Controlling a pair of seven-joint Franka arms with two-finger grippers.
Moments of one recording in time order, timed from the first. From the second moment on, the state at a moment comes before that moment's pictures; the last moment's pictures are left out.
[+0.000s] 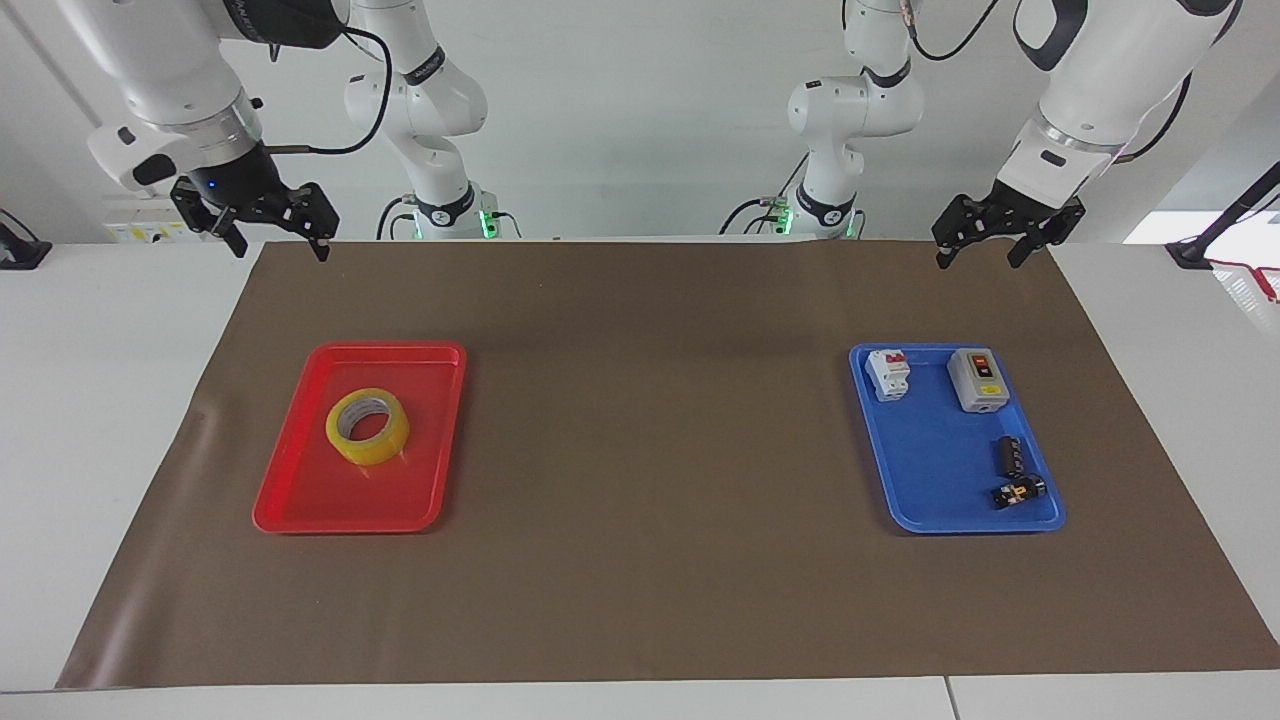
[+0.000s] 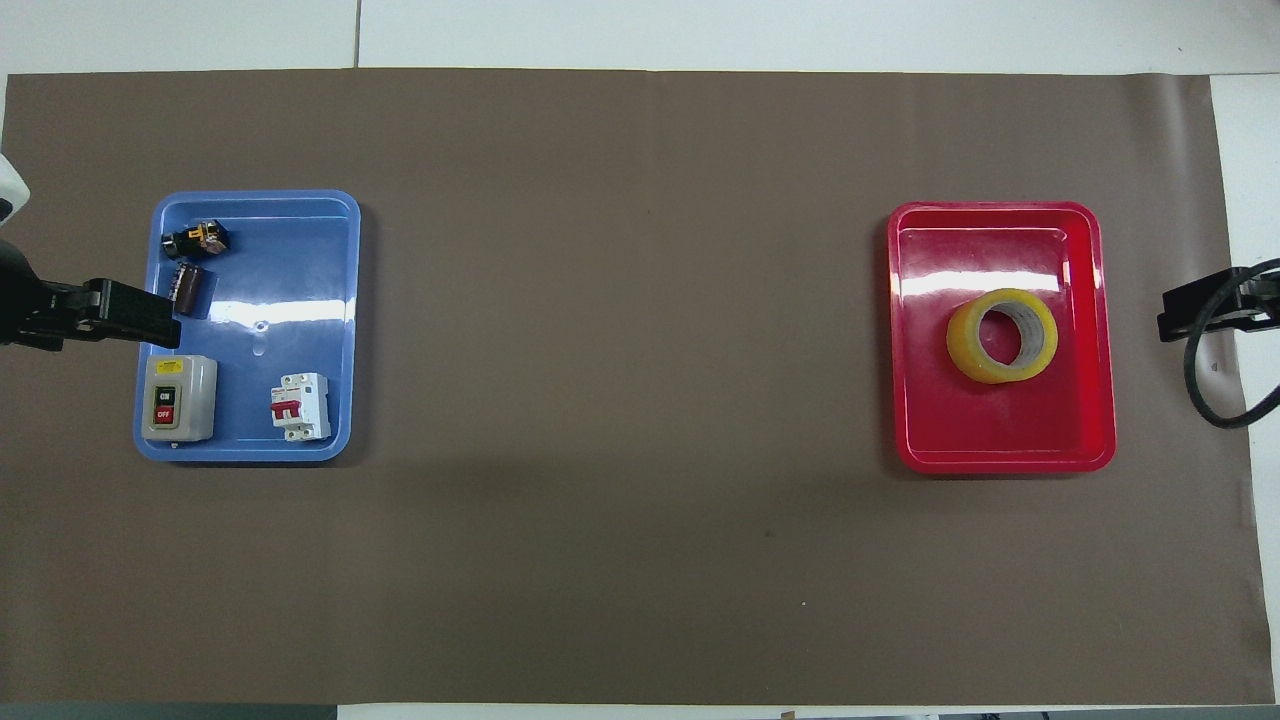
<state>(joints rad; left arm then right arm) -0.04 -0.07 -0.06 -1.64 -0.01 1.53 -0.03 -0.05 -0.04 0.03 -1.56 -0.07 1.43 0.00</state>
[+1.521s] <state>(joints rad) -0.04 -0.09 -0.05 -1.64 -0.01 1.53 -0.03 -0.04 -0.02 0.03 -1.51 -0.05 1.38 0.00</state>
